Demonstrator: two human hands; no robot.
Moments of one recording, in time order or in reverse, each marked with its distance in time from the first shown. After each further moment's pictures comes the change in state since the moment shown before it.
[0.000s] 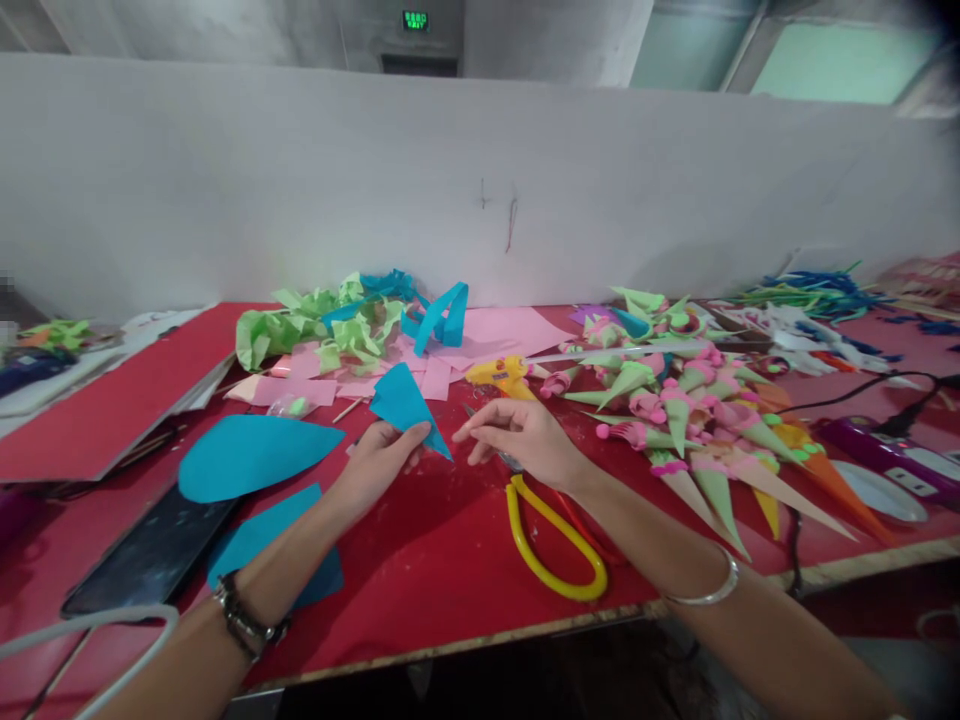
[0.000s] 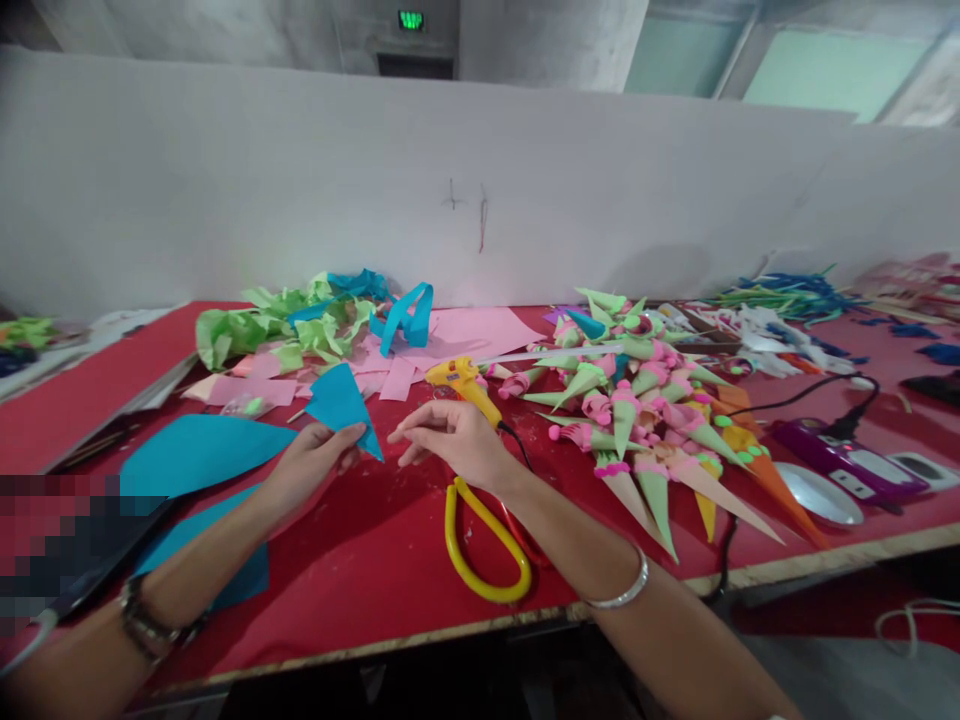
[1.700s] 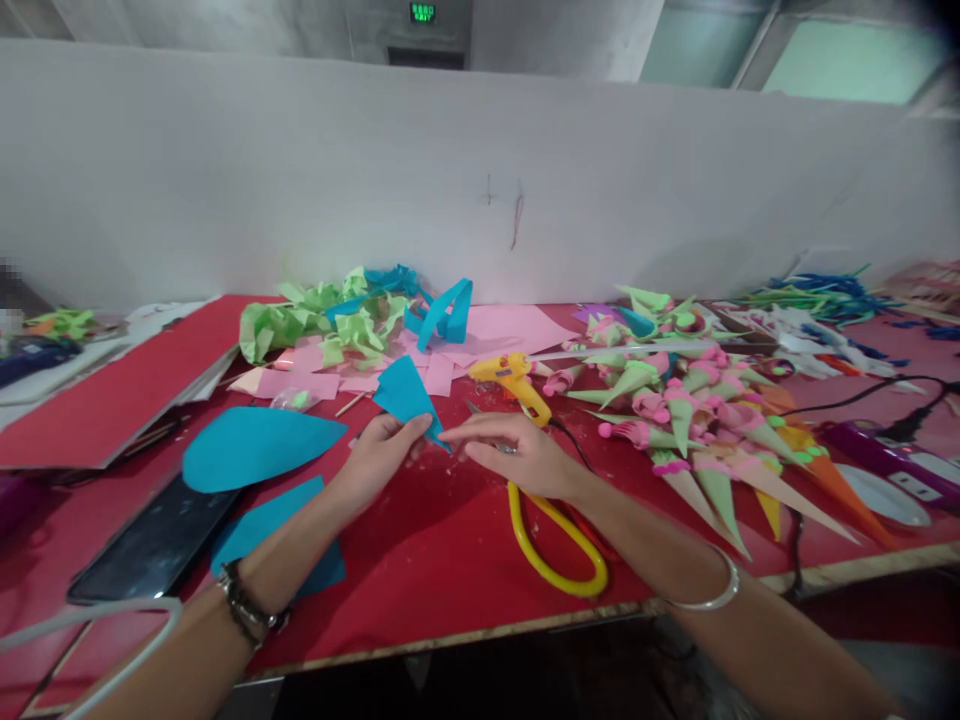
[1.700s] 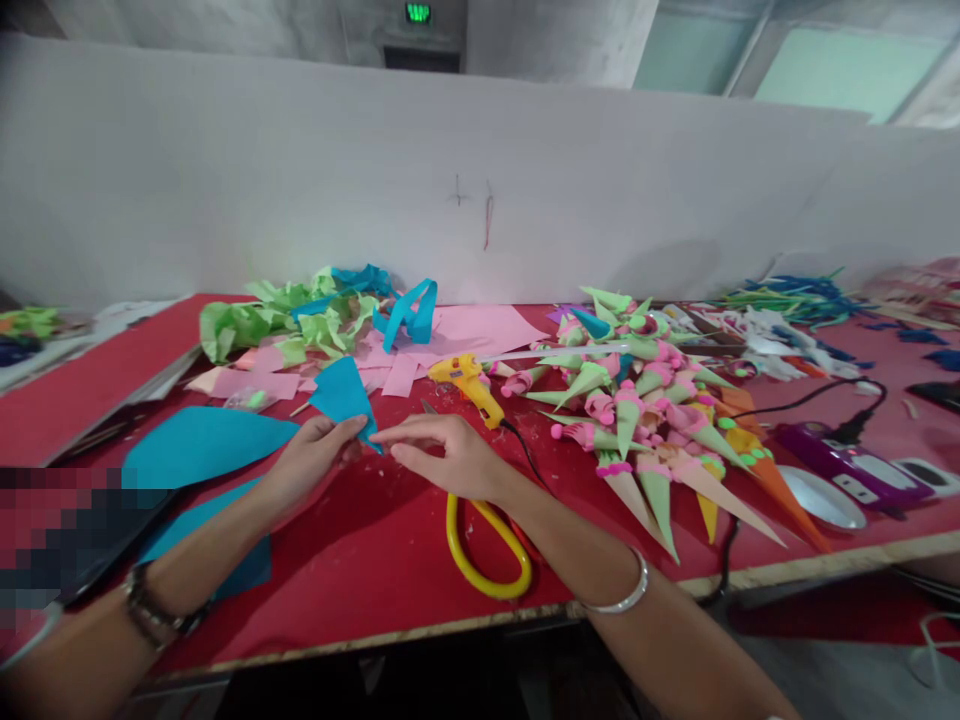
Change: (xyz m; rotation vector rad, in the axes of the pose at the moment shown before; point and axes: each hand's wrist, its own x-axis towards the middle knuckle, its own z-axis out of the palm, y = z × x) left_hand -0.001 0.001 0.001 -0.073 0.007 -0.022; right_hand -0.006 0.003 0.003 -0.403 -0.205 -0.275
